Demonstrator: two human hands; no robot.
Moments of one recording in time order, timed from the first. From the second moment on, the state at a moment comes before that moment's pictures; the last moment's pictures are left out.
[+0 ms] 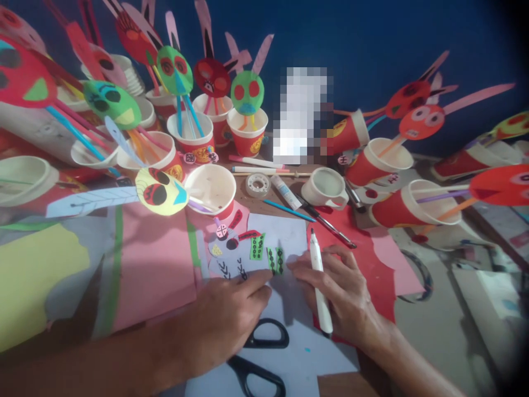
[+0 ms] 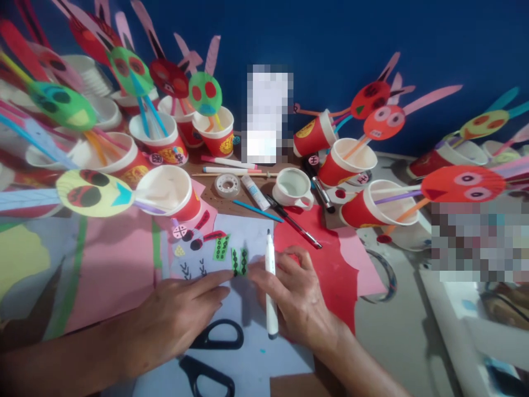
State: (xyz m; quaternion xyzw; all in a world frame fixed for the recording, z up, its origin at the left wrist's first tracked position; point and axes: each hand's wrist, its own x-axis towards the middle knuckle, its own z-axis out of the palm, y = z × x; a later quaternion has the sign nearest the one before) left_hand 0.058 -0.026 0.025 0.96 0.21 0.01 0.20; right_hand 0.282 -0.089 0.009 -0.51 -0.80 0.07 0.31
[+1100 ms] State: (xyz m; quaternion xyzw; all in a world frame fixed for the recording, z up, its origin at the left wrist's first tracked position) left_hand 0.060 -0.017 0.024 0.97 0.21 0.06 0.14; right_hand 0.284 -0.088 -0.002 -0.54 -0.74 0.08 0.39
